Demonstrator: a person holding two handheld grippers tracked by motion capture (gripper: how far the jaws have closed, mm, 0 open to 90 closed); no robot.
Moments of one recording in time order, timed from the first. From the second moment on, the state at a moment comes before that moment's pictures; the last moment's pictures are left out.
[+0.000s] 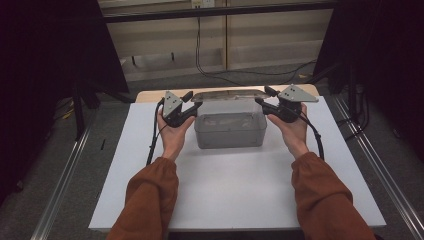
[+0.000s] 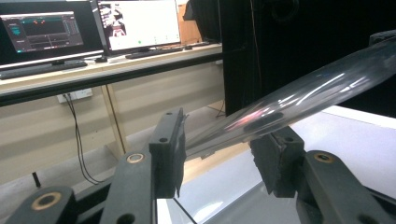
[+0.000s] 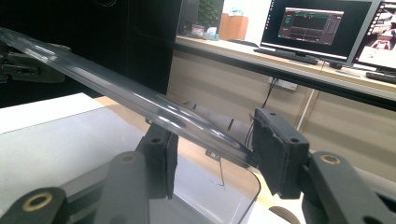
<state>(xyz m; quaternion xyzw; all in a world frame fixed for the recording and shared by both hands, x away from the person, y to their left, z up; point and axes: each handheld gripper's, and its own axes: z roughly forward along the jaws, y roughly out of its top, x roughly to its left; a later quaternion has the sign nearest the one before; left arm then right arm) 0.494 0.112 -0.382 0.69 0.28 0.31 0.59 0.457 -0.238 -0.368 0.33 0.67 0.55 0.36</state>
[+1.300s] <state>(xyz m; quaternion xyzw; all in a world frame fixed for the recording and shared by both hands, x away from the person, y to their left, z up) 0.517 0.105 -0.379 0.70 0.28 0.33 0.57 0.480 -0.247 -0.372 0.36 0.66 0.55 0.36</state>
